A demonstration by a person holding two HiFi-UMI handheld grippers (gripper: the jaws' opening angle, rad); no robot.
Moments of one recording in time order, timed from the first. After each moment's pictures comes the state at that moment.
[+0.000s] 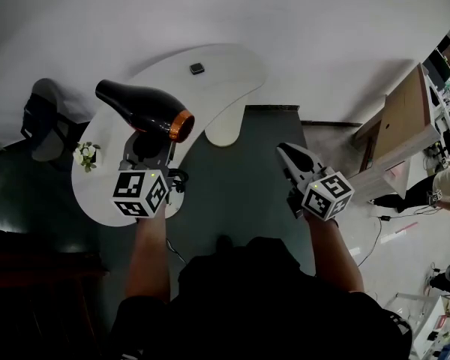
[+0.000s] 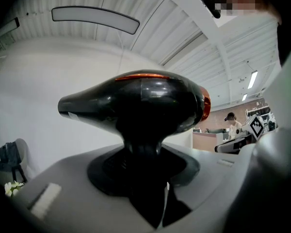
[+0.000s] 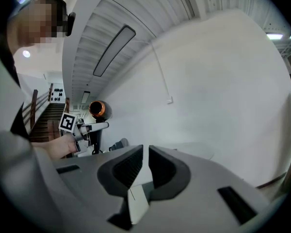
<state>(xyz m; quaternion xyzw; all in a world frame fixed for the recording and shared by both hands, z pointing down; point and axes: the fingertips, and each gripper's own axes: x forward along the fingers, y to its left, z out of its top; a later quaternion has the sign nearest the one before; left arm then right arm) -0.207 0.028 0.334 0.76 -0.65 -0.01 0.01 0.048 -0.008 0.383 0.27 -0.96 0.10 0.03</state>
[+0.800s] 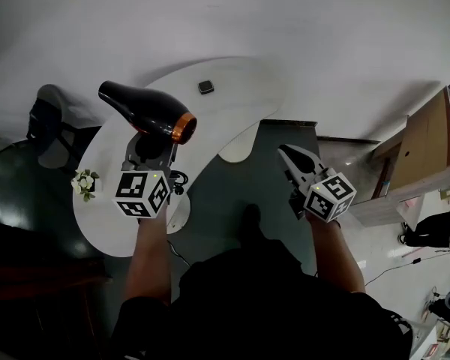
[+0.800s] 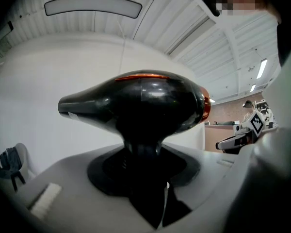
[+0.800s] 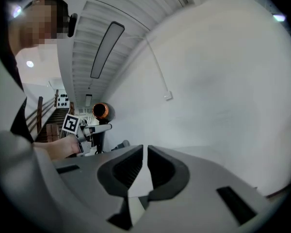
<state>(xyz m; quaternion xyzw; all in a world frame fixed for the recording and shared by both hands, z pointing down) -0.248 -0.119 0.347 0.74 -0.68 0.02 0.01 0.000 -0.168 0.397 0.21 -0.97 0.11 0.02</state>
